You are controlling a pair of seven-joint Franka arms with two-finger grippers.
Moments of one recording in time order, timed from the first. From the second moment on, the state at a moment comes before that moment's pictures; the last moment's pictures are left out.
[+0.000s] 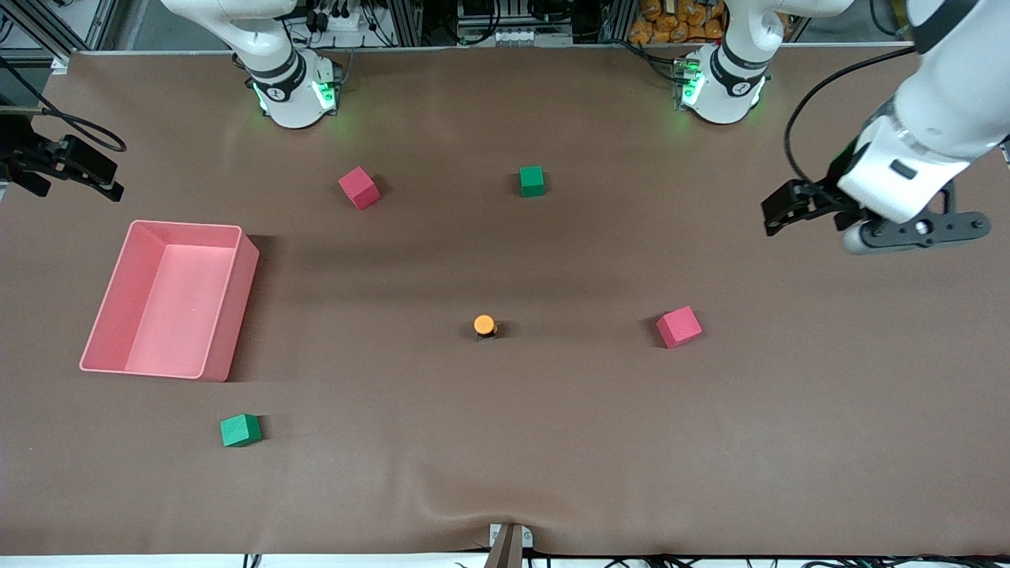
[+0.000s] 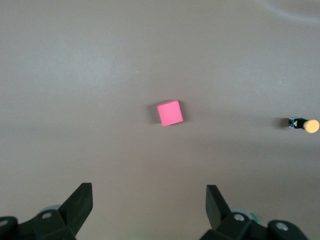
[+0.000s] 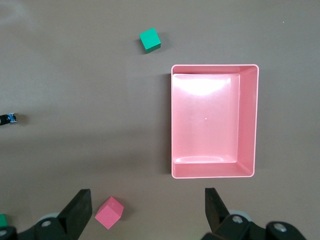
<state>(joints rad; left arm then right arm) -0.25 0.10 0.02 -1.44 -0.03 1.55 -0.32 0.00 -0.04 0.01 -1.53 -0.01 1.50 0.09</state>
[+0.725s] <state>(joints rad) -0.18 -0.11 0.02 -1.71 -0.06 1.57 -0.27 0.00 -0.04 0.01 -1.53 -0.01 1.50 0.09</state>
